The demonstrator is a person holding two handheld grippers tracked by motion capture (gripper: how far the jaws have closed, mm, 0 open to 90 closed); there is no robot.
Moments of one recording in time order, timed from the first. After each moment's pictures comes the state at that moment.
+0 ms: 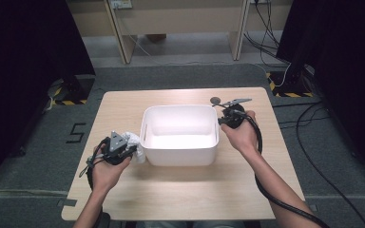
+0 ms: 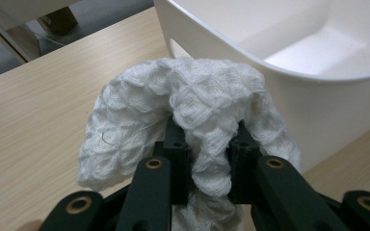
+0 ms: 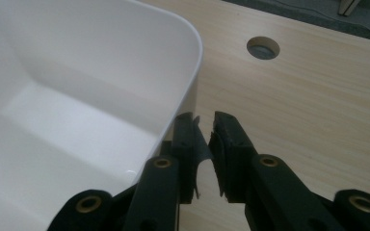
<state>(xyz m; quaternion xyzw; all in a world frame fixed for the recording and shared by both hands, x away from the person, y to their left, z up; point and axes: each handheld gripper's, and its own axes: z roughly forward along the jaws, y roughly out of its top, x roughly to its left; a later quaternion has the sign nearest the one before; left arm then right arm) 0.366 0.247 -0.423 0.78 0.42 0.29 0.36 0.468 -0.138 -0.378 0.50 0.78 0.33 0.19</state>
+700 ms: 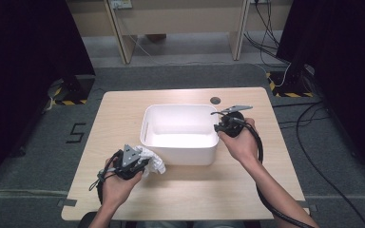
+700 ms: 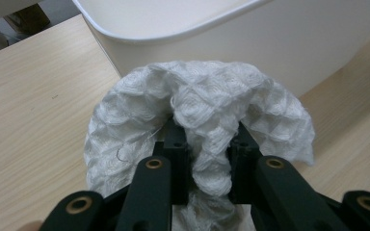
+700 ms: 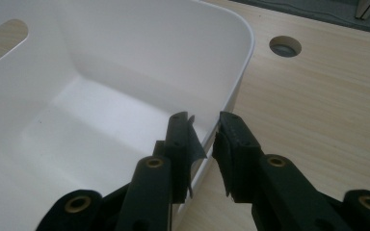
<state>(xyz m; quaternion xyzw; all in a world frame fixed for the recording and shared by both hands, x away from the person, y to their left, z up) 0.335 0.209 -0.430 0.80 0.40 0.27 0.37 0.438 -0.128 -0.375 0.49 0.78 0.35 0.19</state>
